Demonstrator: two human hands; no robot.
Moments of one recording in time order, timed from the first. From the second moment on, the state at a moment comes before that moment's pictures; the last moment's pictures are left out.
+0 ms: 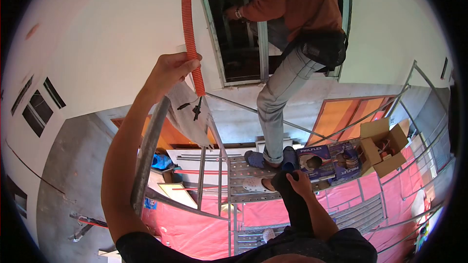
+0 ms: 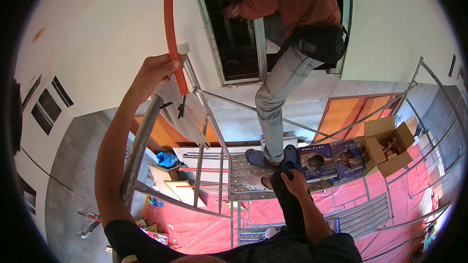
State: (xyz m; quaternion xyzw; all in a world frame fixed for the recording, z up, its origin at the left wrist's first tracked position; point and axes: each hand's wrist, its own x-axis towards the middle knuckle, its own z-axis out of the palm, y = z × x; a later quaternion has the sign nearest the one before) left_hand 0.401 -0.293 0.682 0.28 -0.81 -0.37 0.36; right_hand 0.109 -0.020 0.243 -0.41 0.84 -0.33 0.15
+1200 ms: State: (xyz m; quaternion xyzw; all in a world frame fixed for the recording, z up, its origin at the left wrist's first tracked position) left_hand 0.404 -0.298 0.682 0.27 -0.83 -0.37 0.32; right_hand 0.111 -0.018 0.246 -0.42 0.83 -0.35 0.14
